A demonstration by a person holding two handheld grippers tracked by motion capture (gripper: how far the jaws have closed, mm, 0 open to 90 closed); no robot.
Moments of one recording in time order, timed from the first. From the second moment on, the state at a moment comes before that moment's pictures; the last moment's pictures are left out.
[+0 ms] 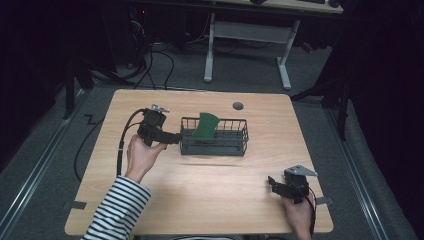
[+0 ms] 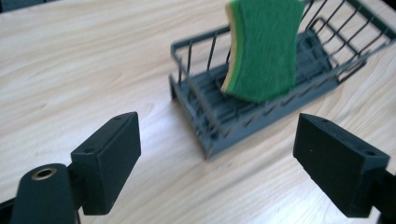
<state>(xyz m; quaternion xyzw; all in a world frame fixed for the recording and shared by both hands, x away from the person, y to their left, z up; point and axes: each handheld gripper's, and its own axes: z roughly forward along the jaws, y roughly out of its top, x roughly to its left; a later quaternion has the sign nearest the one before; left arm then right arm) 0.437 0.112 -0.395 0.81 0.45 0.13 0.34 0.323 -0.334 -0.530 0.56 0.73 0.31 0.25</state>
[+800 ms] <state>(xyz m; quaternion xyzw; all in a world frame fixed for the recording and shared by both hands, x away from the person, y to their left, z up) 0.358 0.180 -0.537 0.76 0.52 0.22 0.33 0.323 -0.334 -0.530 0.56 0.73 0.31 0.25</state>
